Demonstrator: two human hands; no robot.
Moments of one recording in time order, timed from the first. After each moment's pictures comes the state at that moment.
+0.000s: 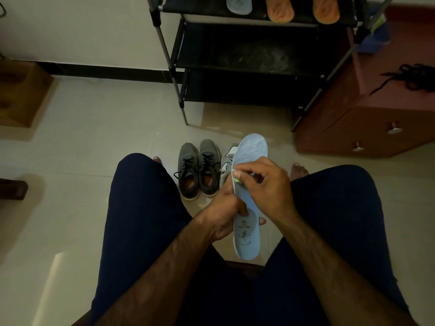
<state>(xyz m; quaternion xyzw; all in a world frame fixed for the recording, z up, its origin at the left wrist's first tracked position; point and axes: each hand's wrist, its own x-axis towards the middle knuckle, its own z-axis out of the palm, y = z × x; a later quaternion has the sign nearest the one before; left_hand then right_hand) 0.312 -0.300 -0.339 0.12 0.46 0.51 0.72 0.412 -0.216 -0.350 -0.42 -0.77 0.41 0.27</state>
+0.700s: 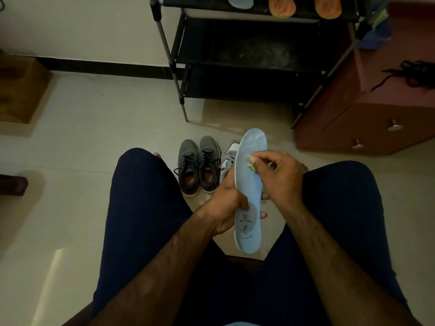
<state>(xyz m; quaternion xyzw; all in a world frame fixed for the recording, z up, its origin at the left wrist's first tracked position) 0.310 -0.300 -0.336 0.12 0.46 0.51 0.72 0.421 -0.201 -0.350 -0.52 -0.72 0.37 0.28</state>
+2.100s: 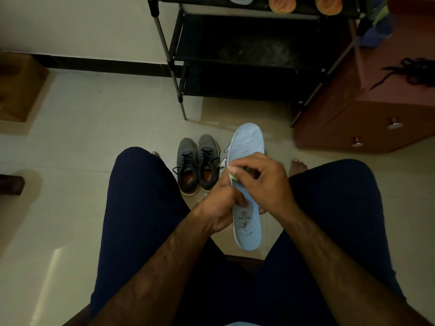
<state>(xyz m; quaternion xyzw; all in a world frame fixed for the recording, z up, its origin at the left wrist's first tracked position) 0.310 -0.299 -0.335 0.13 0.45 0.53 0.71 0.411 -0.215 -0.348 -0.39 -0.79 0.41 0.24</state>
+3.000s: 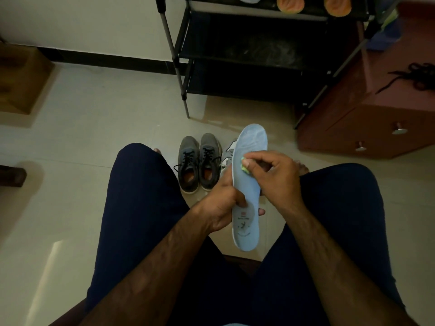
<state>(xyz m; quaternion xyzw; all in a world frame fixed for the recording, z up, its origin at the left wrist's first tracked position) 0.306 -0.299 -0.339 0.12 0.46 0.52 0.71 0.419 -0.201 -0.352 -0.45 -0.73 0.44 0.26</state>
